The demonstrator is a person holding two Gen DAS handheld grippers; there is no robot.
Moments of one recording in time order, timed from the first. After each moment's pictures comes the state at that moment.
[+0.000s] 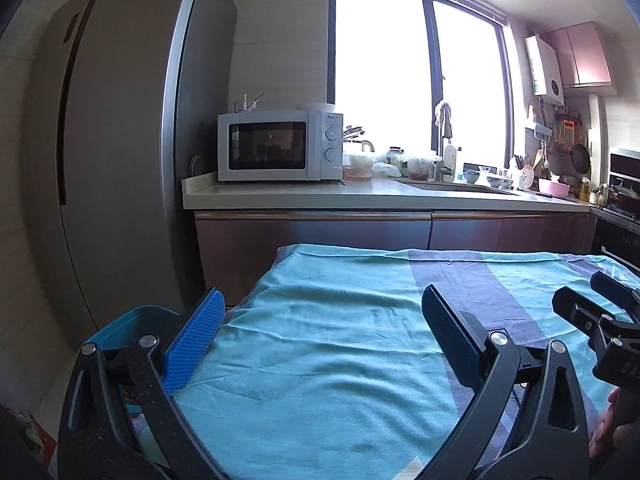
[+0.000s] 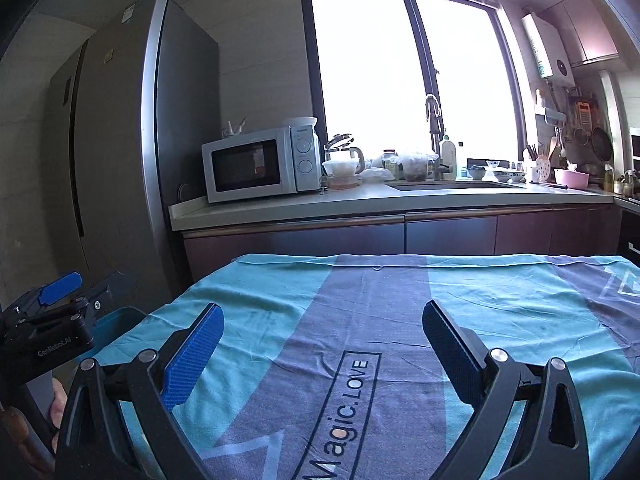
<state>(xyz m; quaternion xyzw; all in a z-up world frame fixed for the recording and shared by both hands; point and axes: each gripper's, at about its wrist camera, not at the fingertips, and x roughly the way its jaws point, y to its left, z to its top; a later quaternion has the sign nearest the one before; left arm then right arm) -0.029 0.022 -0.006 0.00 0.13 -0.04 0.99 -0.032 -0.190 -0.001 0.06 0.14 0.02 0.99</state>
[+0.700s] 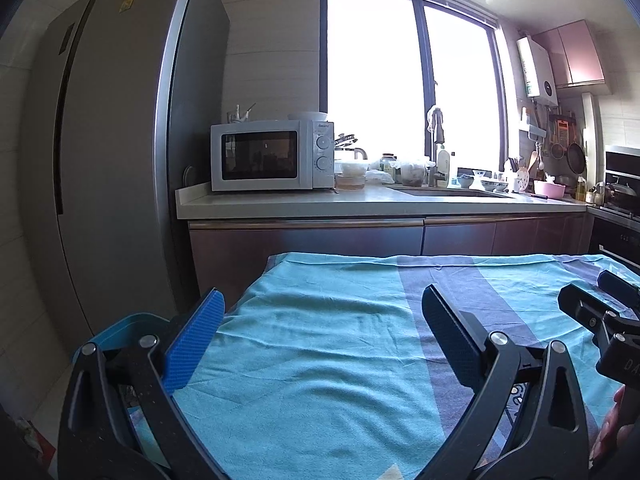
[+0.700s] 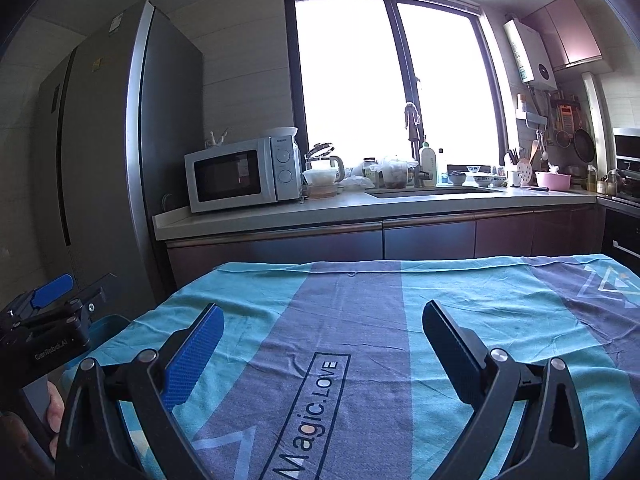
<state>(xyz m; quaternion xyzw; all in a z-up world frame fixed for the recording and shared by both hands) -0.029 0.008 -0.006 0.01 0.11 -0.04 0.99 -0.043 -0.207 0.000 0.06 0.13 -0.01 0.99</state>
